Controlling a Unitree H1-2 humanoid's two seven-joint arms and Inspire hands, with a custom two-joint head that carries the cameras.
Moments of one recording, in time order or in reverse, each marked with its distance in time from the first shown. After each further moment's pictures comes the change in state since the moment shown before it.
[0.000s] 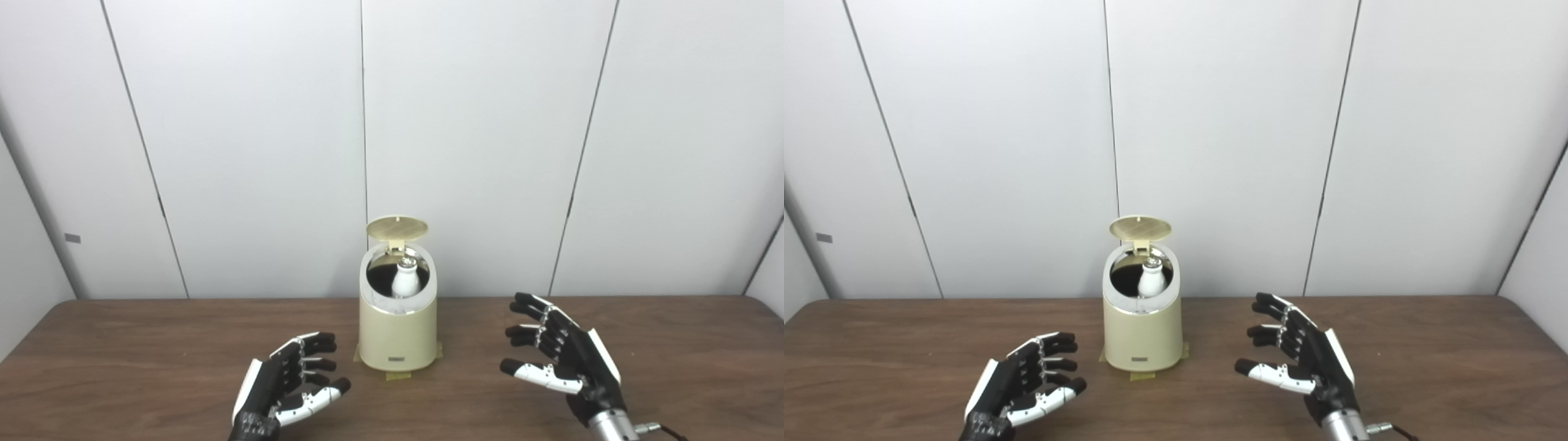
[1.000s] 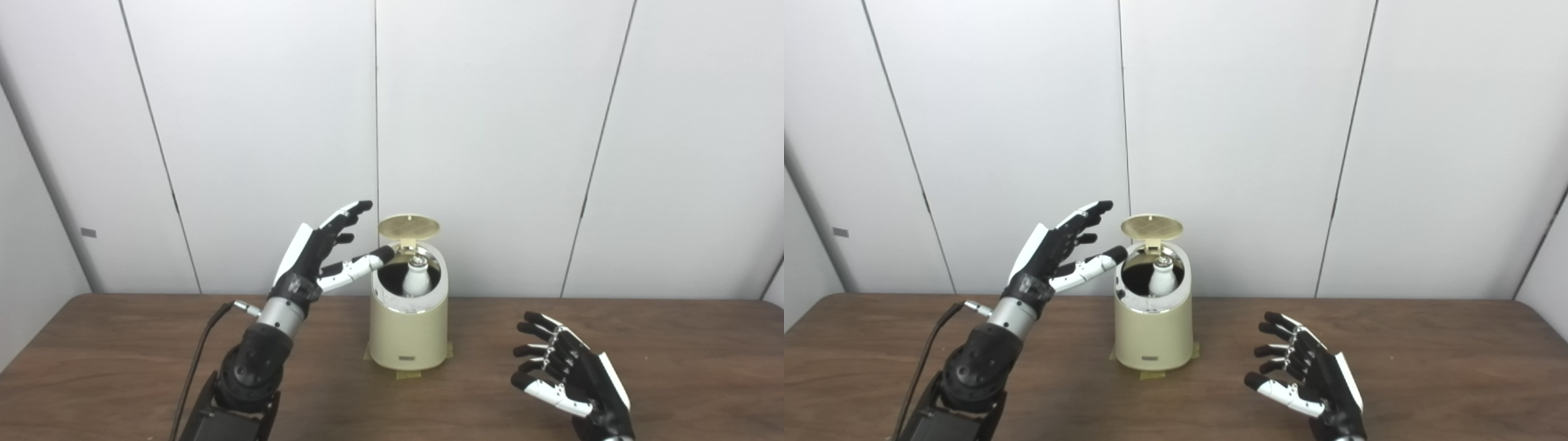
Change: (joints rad) left arm -0.431 0.093 -0.113 0.088 0.213 0.093 -0.015; right arm 0.053 0.031 -0.006 -0.016 0.014 -0.009 -0.018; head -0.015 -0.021
